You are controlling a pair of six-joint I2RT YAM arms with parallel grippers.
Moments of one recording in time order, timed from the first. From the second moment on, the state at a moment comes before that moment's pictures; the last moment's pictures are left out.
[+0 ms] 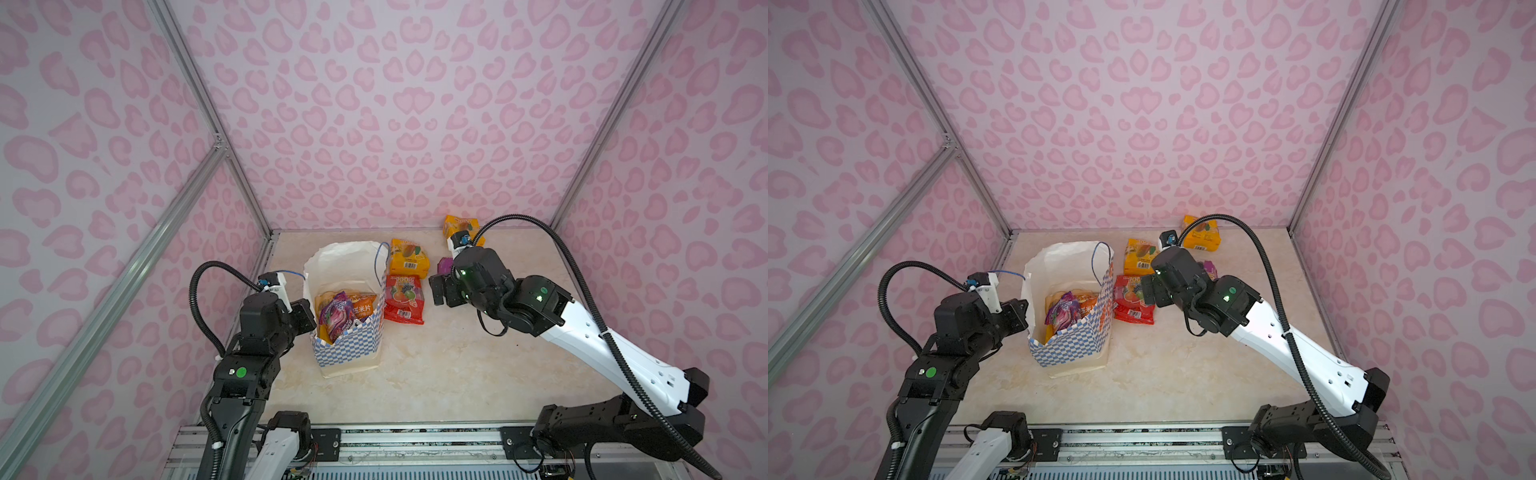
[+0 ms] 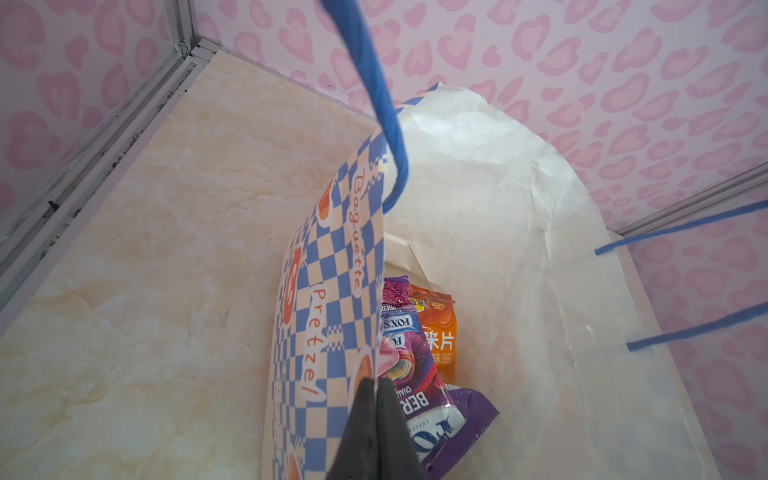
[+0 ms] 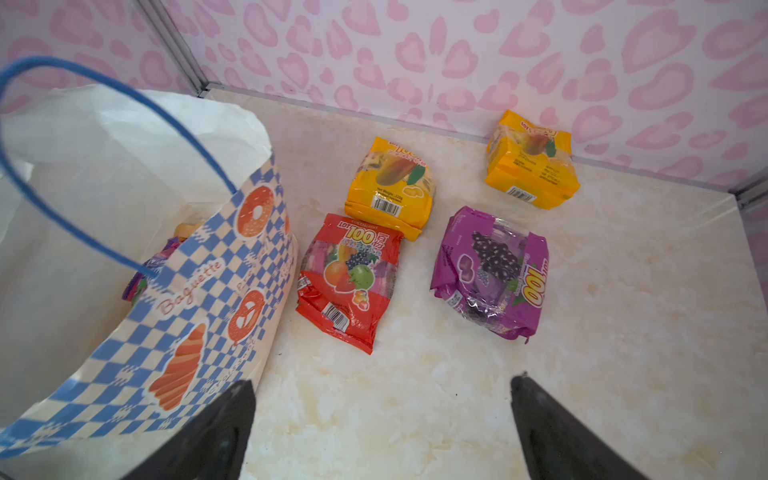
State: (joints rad) left arm -0.08 0.69 0.91 -0.75 0.07 -0.44; right arm 0.82 1.35 1.52 -0.88 0.40 0.42
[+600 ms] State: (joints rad) left arm -0.08 0.72 0.91 -0.75 0.07 -0.43; right arm 0.16 1.86 1.62 -0.53 0.08 0.44
